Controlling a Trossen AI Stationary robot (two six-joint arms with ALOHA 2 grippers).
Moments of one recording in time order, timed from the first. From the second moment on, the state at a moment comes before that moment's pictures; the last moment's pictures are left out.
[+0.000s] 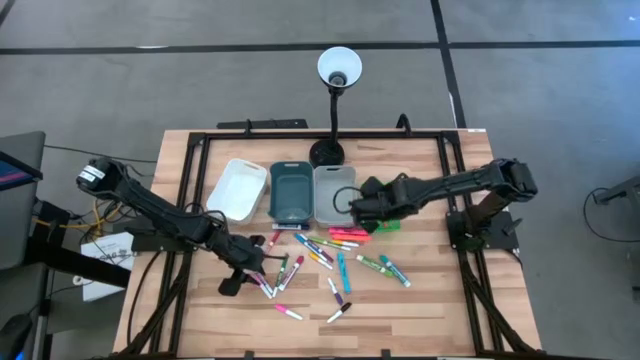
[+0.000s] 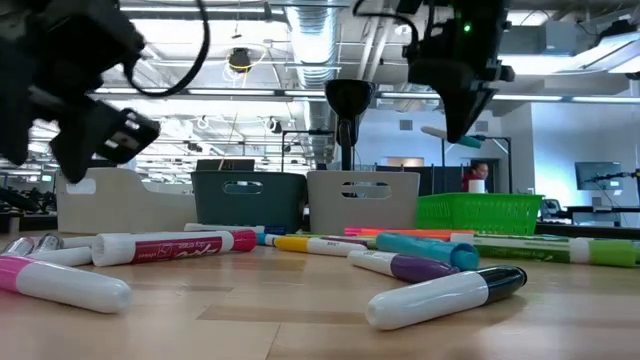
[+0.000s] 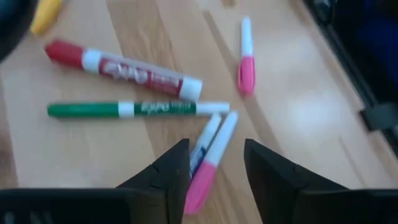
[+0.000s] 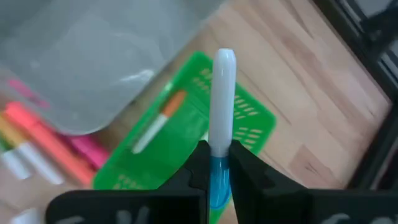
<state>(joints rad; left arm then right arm) -0.45 1.23 0.47 -0.07 0.15 -0.13 0.08 1.63 1.30 -1.22 0.47 0.83</state>
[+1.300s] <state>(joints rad) -0.54 1.40 0.40 0.08 0.03 -0.06 -0.04 1.66 0.96 -0.77 0.21 0.93</state>
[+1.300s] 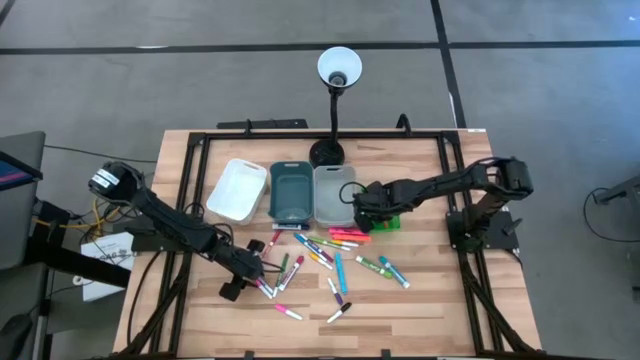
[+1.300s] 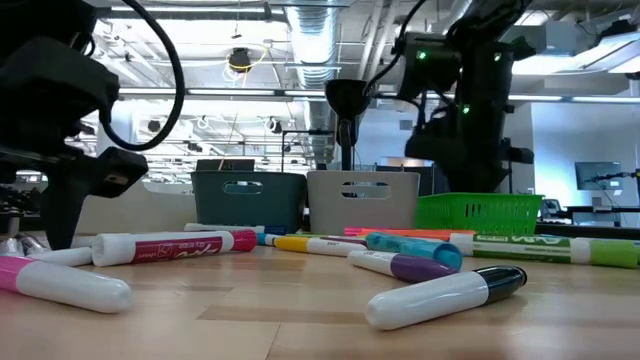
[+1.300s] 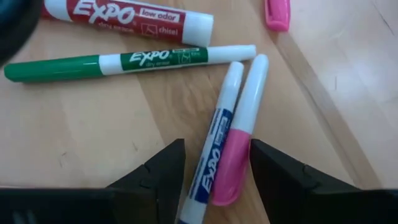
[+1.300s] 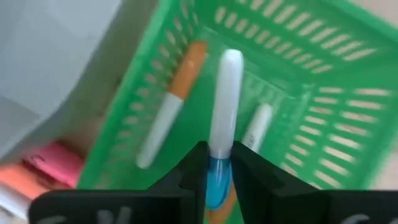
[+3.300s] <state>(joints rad) -0.63 1.37 0.39 0.18 -0.31 -0.11 0.08 1.65 1.31 -0.82 0.21 0.55</state>
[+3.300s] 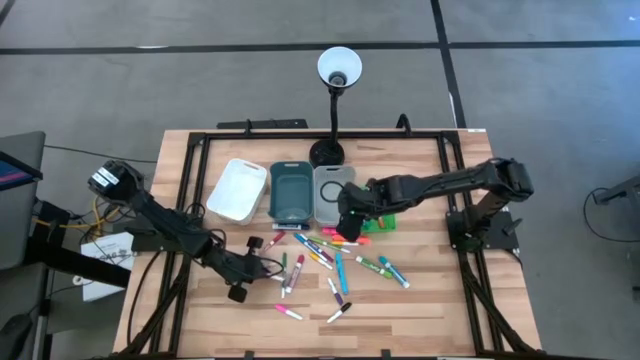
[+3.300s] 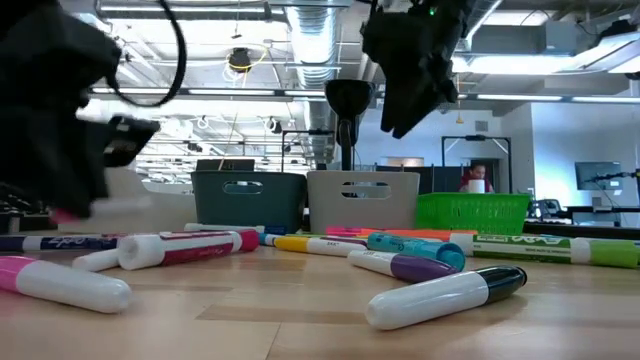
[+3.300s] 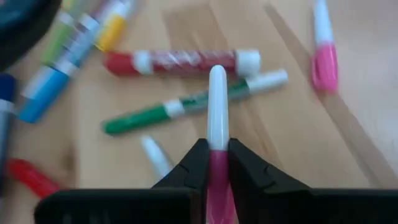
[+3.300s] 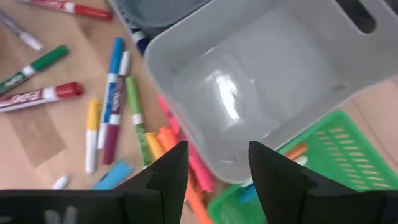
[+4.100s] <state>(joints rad) -0.55 1.21 0.40 0.25 -0.46 -0.09 0.26 1.72 1.28 -0.24 0.26 0.21</state>
